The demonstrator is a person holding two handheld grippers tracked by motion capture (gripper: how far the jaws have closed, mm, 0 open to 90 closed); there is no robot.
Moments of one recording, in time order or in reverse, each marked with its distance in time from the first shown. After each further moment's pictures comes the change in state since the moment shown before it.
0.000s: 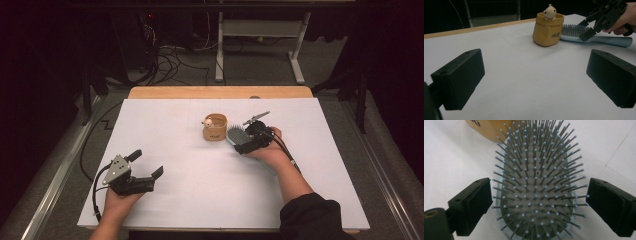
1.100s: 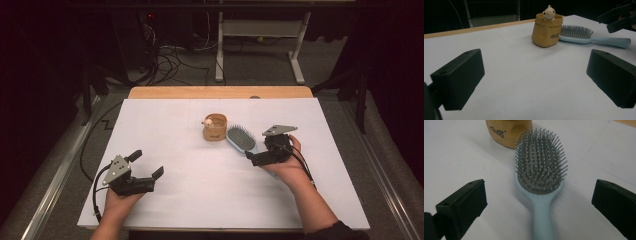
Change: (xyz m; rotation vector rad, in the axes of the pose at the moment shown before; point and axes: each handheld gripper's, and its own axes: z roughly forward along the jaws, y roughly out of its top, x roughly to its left) left arm -0.002 0.001 0.000 -0.003 -0.003 -0.001; right arm 0.010 -0.047 -0.058 -0.233 -0.011 0.018
